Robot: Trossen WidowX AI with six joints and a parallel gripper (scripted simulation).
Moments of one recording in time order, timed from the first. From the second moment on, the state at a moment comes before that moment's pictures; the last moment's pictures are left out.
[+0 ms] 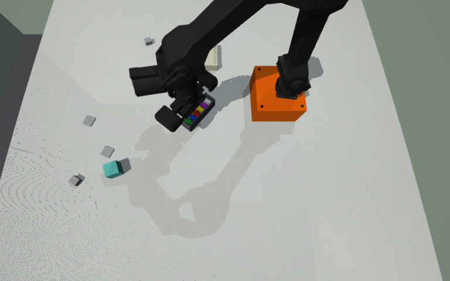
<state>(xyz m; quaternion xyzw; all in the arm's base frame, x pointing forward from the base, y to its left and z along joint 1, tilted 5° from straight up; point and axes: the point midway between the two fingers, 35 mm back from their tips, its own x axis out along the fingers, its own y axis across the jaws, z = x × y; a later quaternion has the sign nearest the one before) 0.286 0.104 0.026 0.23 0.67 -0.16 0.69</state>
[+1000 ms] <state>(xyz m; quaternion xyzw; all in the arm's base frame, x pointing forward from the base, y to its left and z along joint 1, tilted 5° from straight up) 0.285 0.106 0.009 0.23 0.67 -0.16 0.69</state>
